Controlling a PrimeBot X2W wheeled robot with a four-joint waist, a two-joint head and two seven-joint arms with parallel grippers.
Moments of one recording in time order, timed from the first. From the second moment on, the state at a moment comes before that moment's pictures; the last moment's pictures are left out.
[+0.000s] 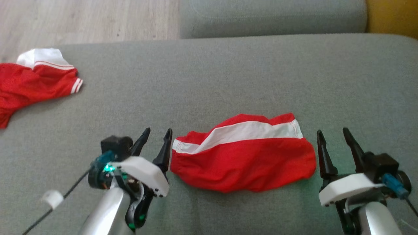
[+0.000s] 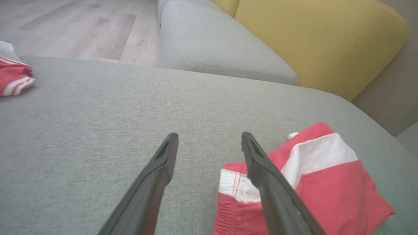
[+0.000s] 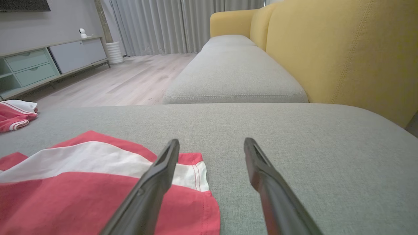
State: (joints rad) left arm -0.25 0.14 -0.39 0.33 -0.51 -0.03 0.11; right arm -0.03 -0.05 0.00 0.22 0.08 0.12 -0.11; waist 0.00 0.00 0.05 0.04
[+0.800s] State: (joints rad) left arm -0.31 0.17 -0.48 0.34 -0.68 -0.12 0.40; right arm -0.08 -0.05 0.00 0.23 0.04 0.12 -0.10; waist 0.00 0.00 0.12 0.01
